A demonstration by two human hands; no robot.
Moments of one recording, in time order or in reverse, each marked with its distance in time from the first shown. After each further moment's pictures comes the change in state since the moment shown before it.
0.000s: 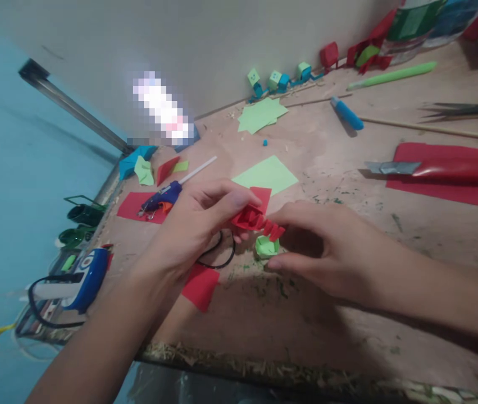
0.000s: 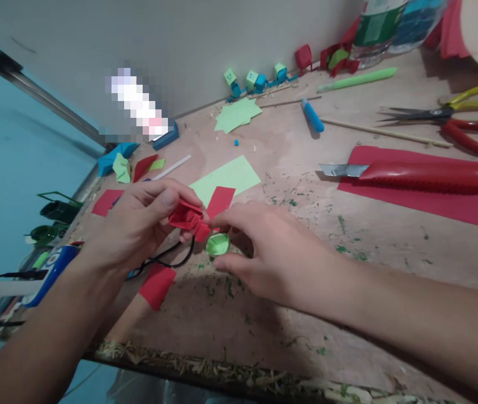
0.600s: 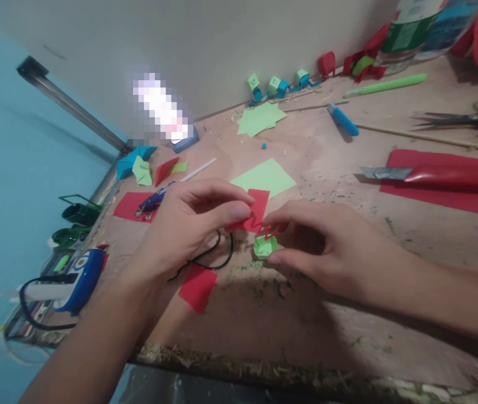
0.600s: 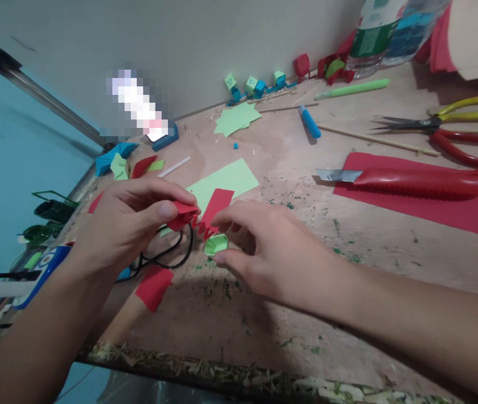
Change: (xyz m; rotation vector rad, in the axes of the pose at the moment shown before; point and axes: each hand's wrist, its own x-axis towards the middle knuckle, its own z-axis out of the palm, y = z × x) left_hand -0.003 0.004 -0.010 0.238 0.072 0.207; right_hand -0.003 -0.001 -0.002 0.055 0.039 0.013
